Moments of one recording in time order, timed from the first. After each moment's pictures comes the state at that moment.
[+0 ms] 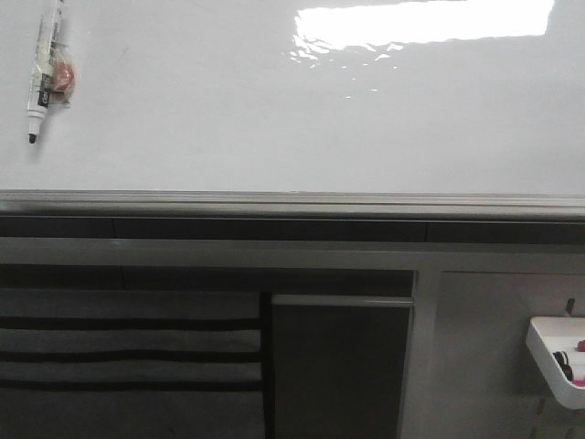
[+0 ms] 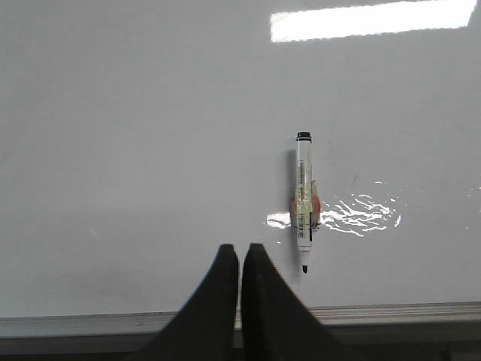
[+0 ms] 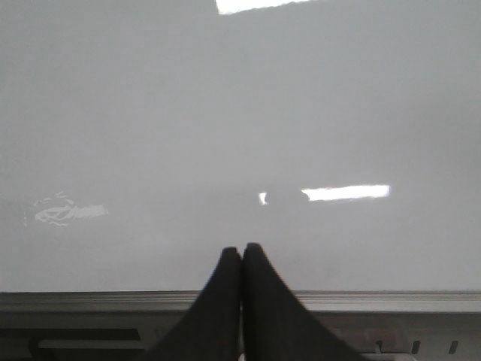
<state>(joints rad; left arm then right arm) -0.04 0.27 -0.54 -0.13 0.45 0.14 0.06 0.24 -0.45 -0.08 0.41 0.13</state>
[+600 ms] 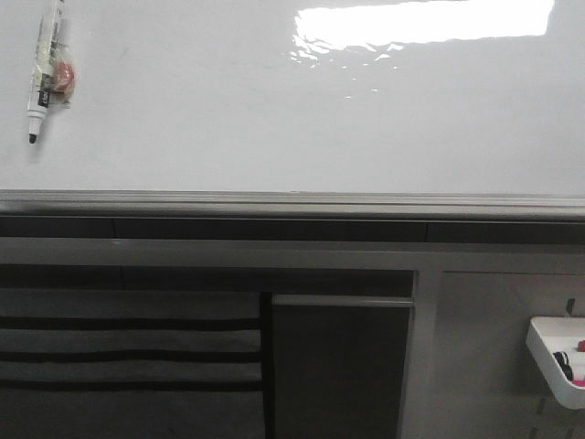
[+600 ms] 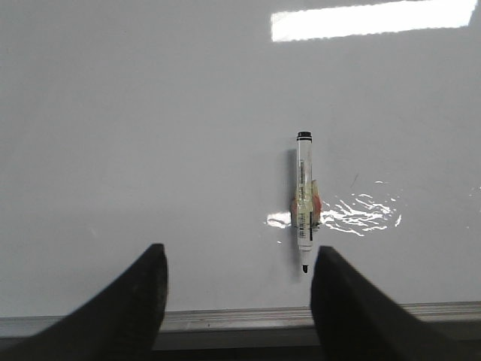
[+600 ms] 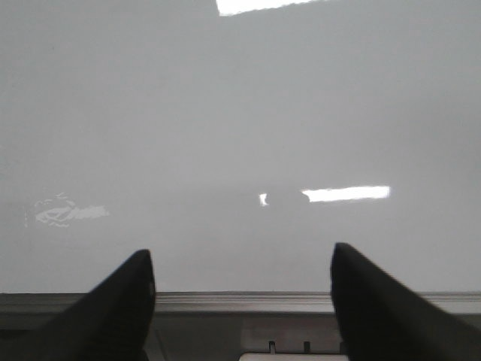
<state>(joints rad) -0.04 0.27 -0.54 -0.13 0.46 0.14 0.06 0.24 -0.45 -0.08 0.40 0.13</state>
